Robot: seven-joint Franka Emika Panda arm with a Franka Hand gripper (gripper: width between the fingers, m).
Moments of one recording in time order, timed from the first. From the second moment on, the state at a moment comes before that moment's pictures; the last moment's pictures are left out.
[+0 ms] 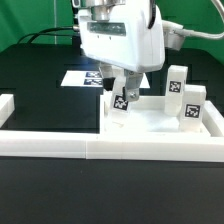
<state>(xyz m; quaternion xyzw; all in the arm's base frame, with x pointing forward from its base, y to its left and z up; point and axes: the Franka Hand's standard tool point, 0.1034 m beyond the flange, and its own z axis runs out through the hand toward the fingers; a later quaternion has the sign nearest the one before) 0.620 -0.013 0.080 -0.84 0.53 -0.03 0.07</state>
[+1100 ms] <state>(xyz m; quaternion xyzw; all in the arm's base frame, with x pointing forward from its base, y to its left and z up) 0.618 -0.018 0.079 -0.99 0.11 -0.03 0.05</state>
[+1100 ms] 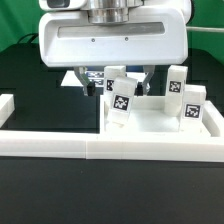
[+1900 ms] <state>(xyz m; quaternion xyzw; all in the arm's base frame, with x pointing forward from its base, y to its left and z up) 0.620 -0.009 0.078 -0.89 0.46 -0.02 0.03</state>
